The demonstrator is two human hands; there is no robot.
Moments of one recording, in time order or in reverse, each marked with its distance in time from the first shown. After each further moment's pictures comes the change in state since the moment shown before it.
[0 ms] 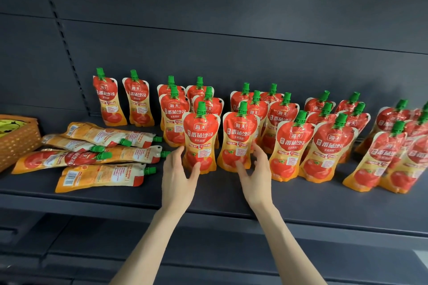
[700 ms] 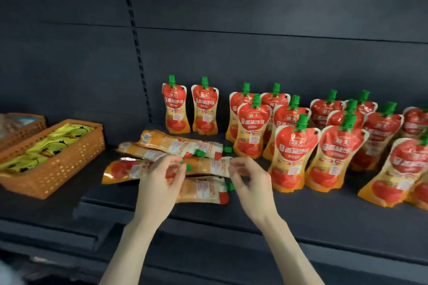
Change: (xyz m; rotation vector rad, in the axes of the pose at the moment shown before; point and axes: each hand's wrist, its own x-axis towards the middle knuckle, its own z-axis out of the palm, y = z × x) left_hand 0.062 -0.110 -0.180 0.063 0.003 0.110; right_hand -0.036 -0.115 0.156 0.109 -0.262 -0.161
